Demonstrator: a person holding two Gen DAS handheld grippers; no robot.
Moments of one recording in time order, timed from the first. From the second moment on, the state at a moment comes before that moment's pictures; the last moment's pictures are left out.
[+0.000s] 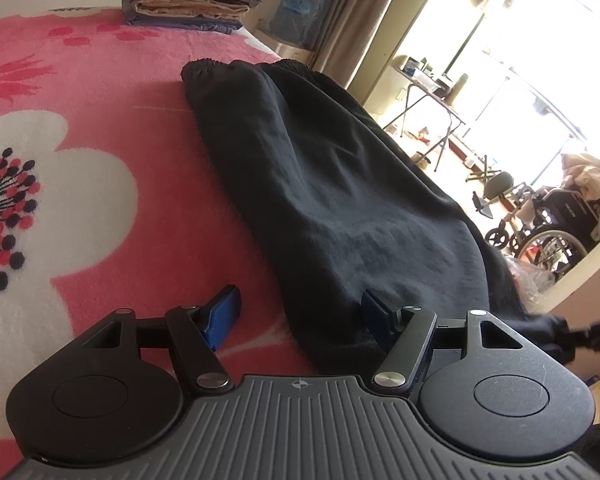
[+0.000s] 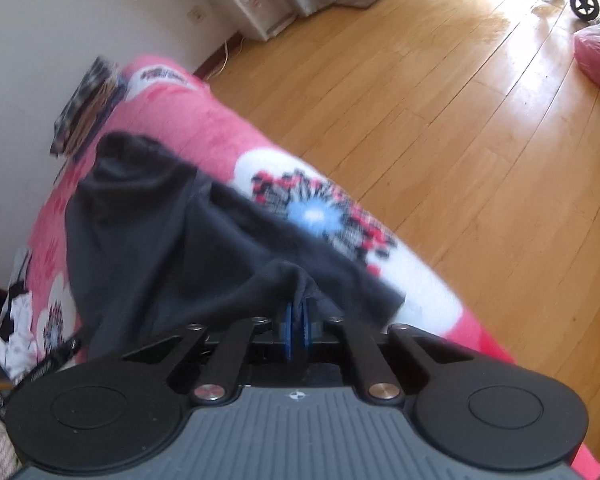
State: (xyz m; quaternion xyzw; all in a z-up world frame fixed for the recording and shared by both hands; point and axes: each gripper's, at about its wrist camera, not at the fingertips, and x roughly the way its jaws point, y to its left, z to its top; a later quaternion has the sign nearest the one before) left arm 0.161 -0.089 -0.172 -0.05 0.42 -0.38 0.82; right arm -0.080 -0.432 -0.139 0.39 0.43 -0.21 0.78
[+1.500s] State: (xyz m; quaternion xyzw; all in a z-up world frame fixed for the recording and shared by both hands) left arm 0.157 -0.093 -0.175 -0.04 0.40 -0.39 0.83; right arm -0.002 -0.405 -0.133 0.10 0.41 -0.18 0.89
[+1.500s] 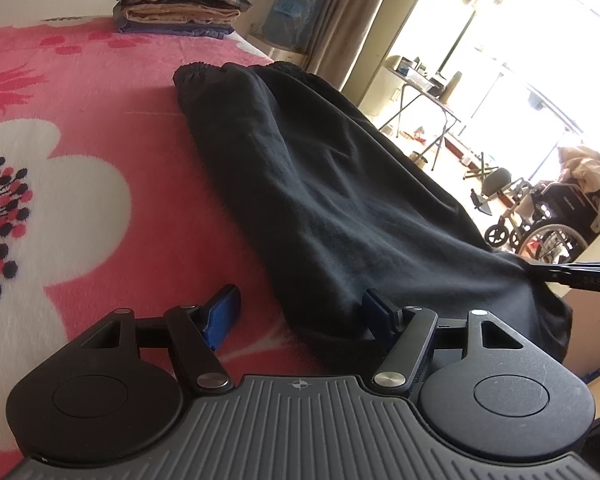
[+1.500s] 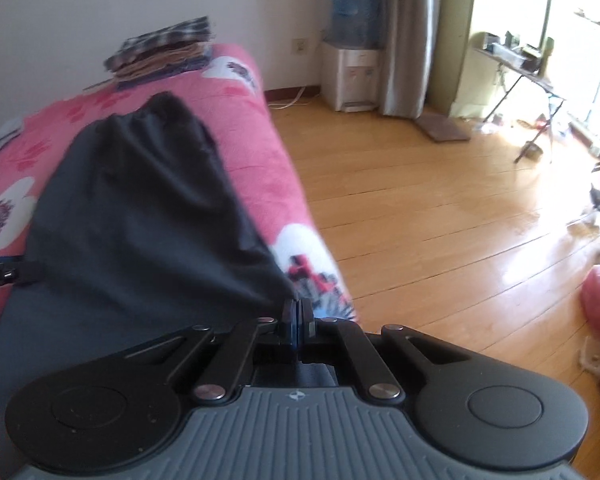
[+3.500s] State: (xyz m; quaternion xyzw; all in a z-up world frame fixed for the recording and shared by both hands) left arm -0.019 -0.113 -0.155 -0.11 0.50 -0.41 0.76; right arm -0.107 -0.468 -0.155 0.37 0.36 -0.15 0.84
